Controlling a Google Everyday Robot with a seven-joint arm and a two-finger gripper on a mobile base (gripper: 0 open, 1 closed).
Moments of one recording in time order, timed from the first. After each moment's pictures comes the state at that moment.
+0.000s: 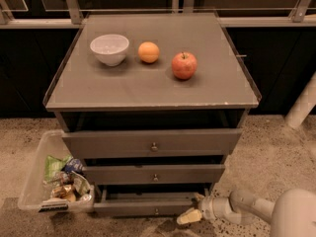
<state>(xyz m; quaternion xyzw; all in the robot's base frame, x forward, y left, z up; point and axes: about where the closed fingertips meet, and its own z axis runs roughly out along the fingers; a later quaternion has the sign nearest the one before) 0.494 -0.150 0.222 -0.30 0.83 0.38 0.28</state>
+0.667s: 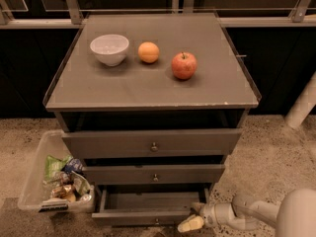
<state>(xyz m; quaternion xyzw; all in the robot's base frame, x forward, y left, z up) 0.451 -0.143 0.238 -0.28 0.83 0.43 0.24</state>
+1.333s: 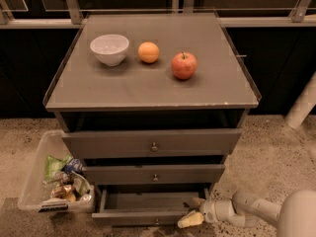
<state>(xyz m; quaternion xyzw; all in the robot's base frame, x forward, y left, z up) 0.468 -0.145 0.246 -0.29 0.82 0.42 0.26</state>
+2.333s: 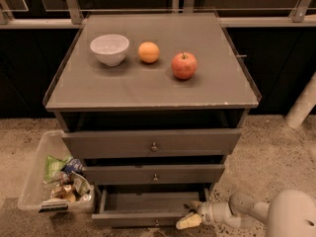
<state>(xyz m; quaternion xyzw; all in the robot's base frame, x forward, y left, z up) 0.465 -0.141 0.217 -0.27 0.82 0.44 0.24</state>
